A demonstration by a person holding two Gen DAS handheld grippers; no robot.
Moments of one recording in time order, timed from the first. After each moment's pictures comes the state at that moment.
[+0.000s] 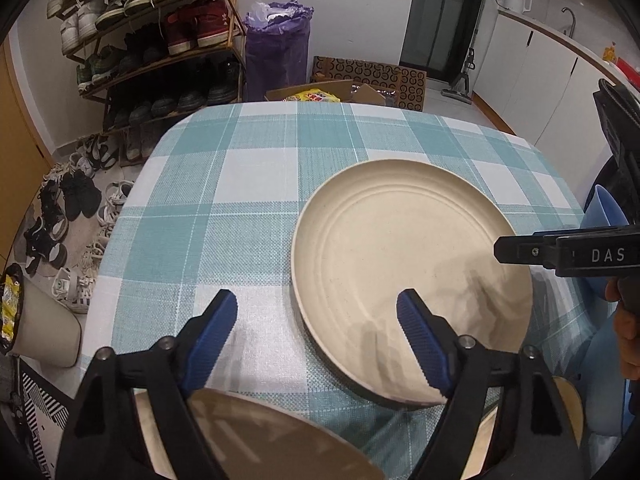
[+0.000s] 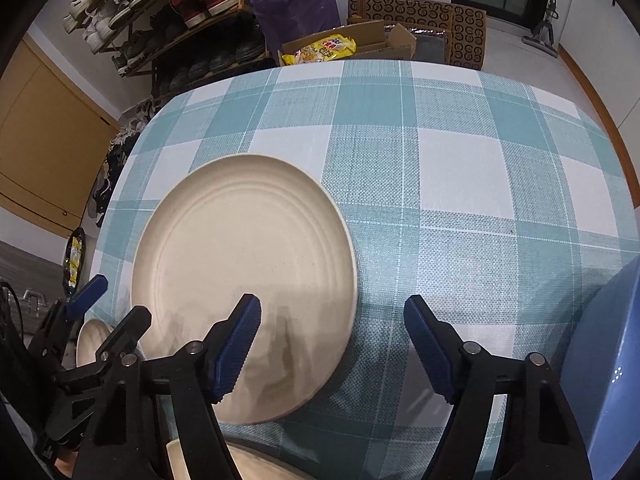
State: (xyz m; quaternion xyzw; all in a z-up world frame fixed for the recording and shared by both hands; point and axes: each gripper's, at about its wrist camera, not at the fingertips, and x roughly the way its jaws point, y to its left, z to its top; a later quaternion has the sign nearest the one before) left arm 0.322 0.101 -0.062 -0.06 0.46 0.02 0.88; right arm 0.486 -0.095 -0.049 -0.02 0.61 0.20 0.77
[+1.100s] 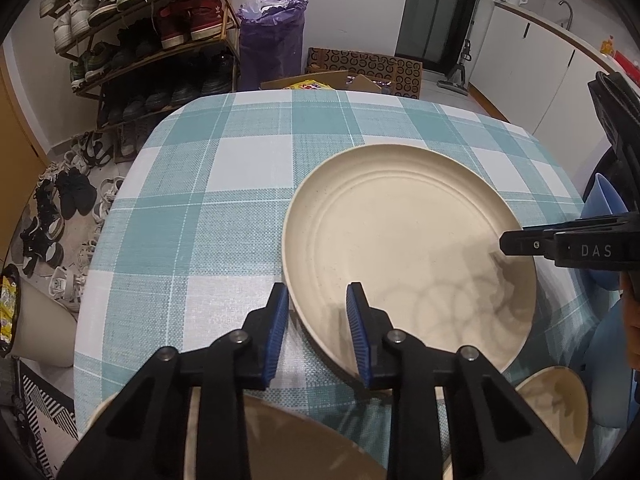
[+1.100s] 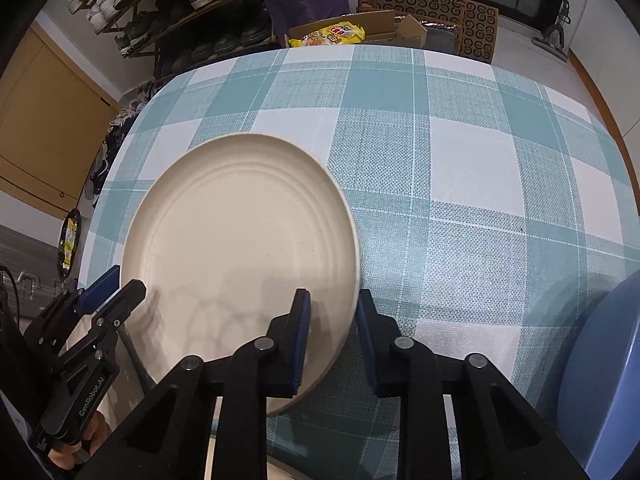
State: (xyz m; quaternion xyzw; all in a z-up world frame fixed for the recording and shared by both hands) left arm 0.320 0.100 -0.068 -0.05 0.47 0.01 0.88; right arm 0.484 -0.090 -0.056 -0.05 0.62 0.20 0.76
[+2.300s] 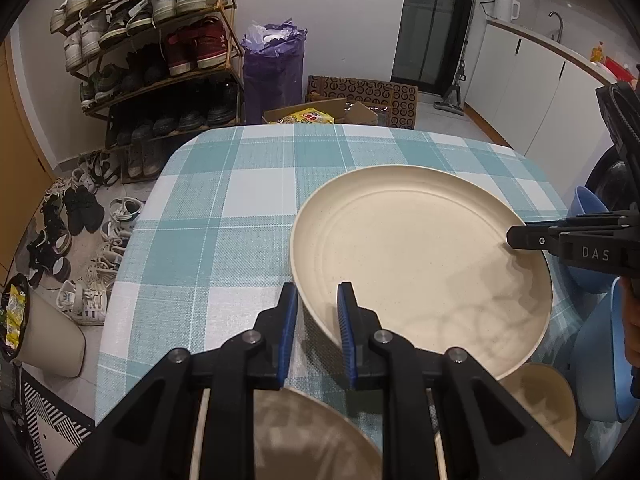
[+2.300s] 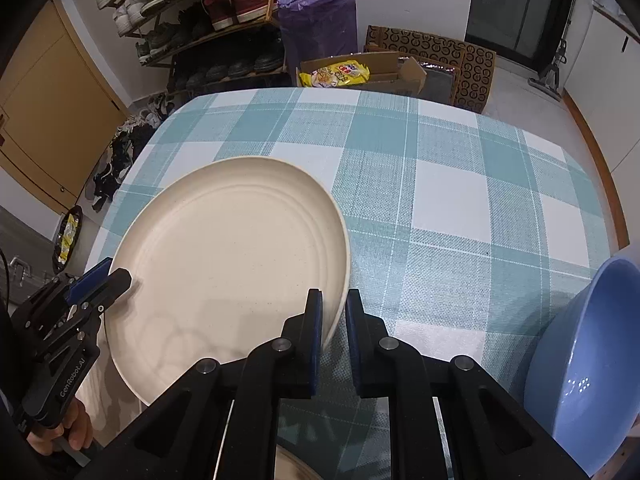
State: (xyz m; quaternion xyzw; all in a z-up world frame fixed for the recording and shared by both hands) left arm 0.296 0.097 -0.036 -0.05 0.43 0.01 0.90; right arm 0.460 -0.099 -0.016 -0.08 0.56 0.21 0.80
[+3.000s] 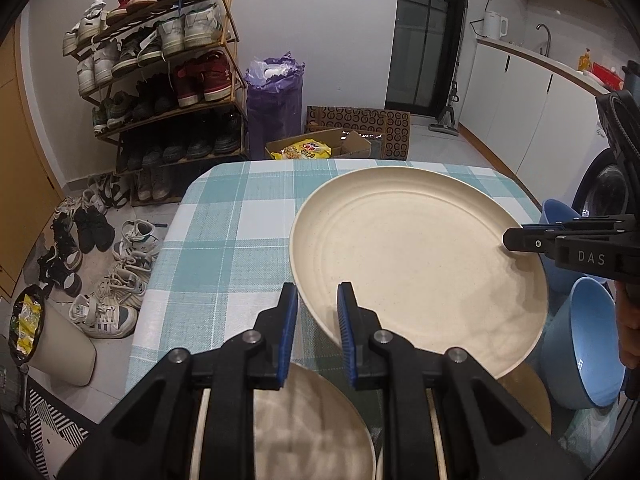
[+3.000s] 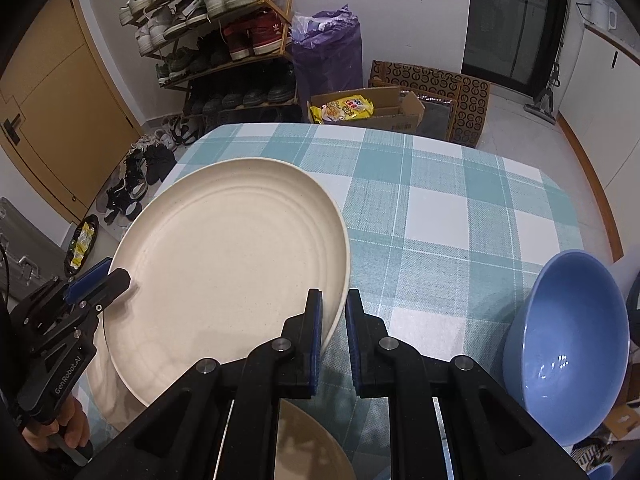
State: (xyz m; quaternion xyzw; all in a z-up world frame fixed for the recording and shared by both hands) left arm 0.253 0.087 0.012 -0.04 0.39 0.02 0.92; right arm 0.416 -0.115 0.035 -0.07 0.51 0.23 0.83
